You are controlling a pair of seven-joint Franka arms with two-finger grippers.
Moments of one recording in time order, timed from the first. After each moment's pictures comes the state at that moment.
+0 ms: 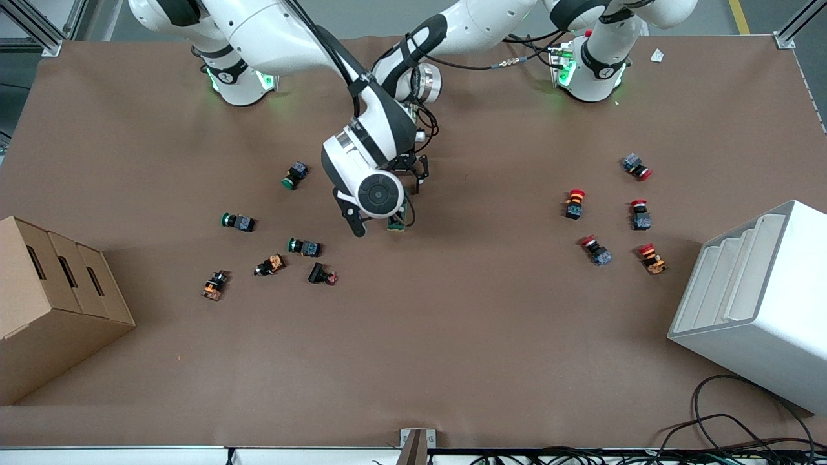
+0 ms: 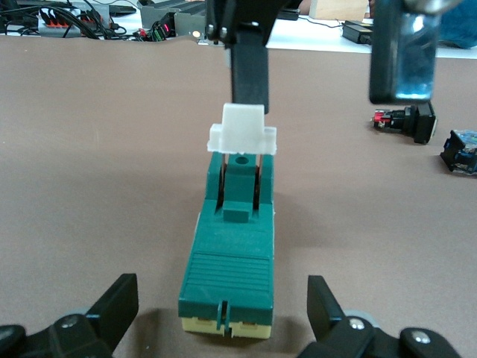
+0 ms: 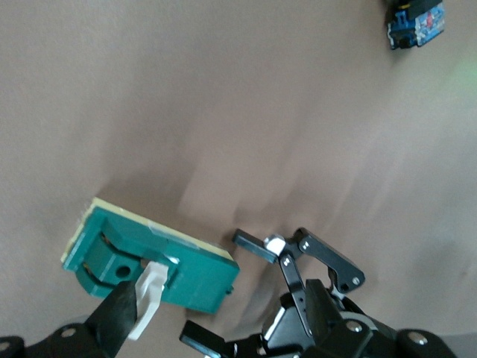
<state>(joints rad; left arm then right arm) -0.91 0.84 -0.41 -1.86 1.80 1.94 -2.60 0.75 0.68 -0.02 -1.49 0.26 1.79 1.70</state>
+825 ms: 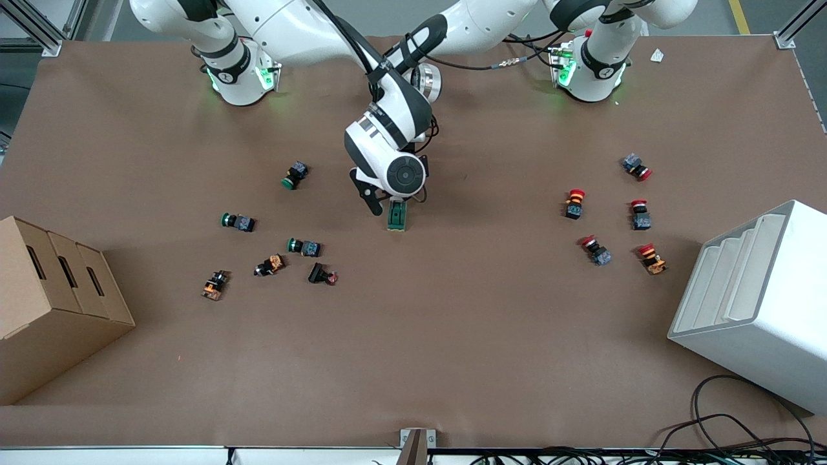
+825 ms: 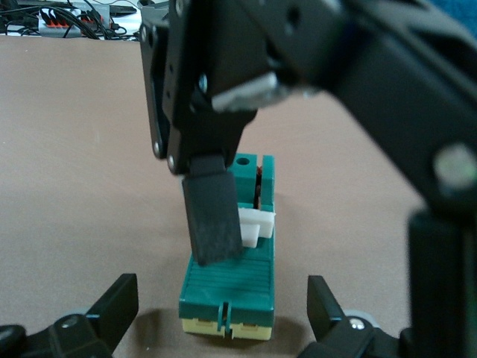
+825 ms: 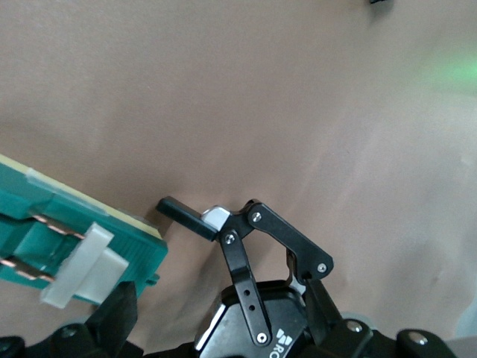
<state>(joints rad) -0.91 0.84 -0.41 -1.86 1.80 1.94 -2.60 0.83 0.68 -0.01 -1.59 0.26 1.80 1.71</state>
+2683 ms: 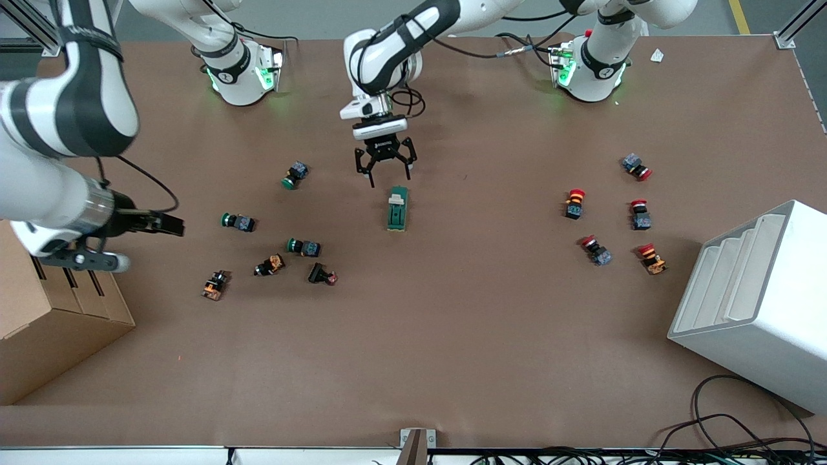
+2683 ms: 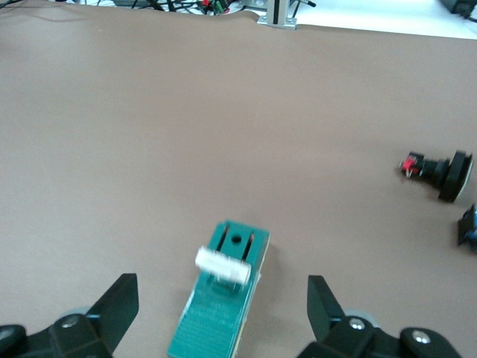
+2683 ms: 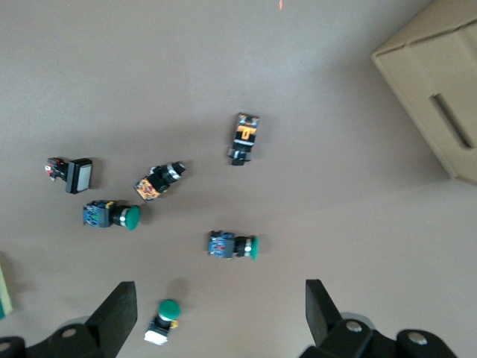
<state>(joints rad) -0.89 0.70 -0.43 -1.64 1.22 1.94 -2.17 0.07 0.19 -0.04 -1.64 0.01 1.70 0.09</state>
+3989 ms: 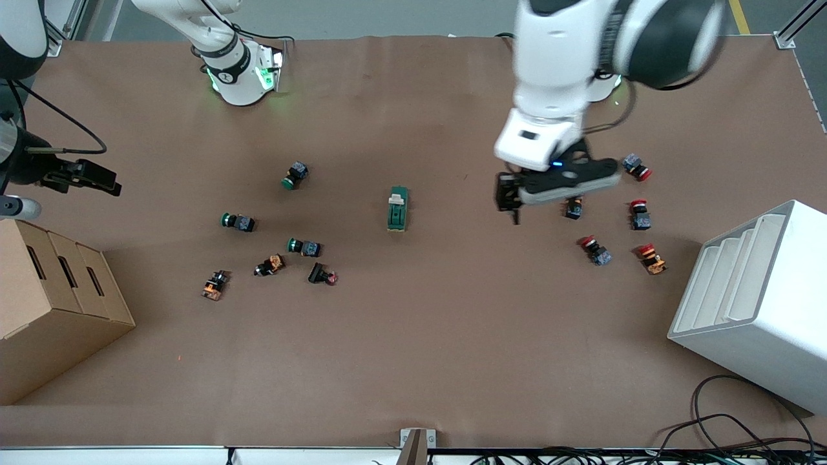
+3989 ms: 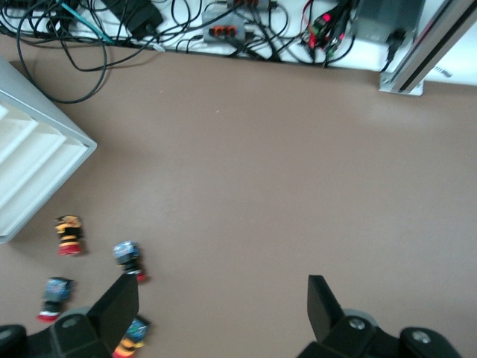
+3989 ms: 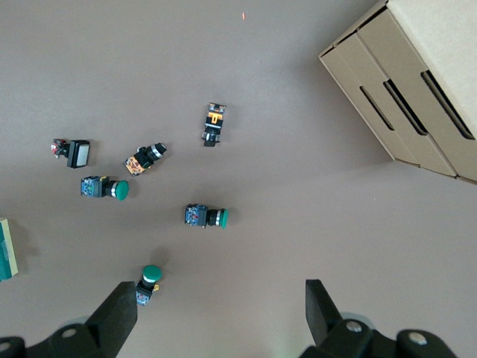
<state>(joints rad) -0.18 0.19 -0.43 -1.52 0.38 1.85 -0.81 -0.01 0.04 -0.04 -1.61 0.01 1.56 0.03</state>
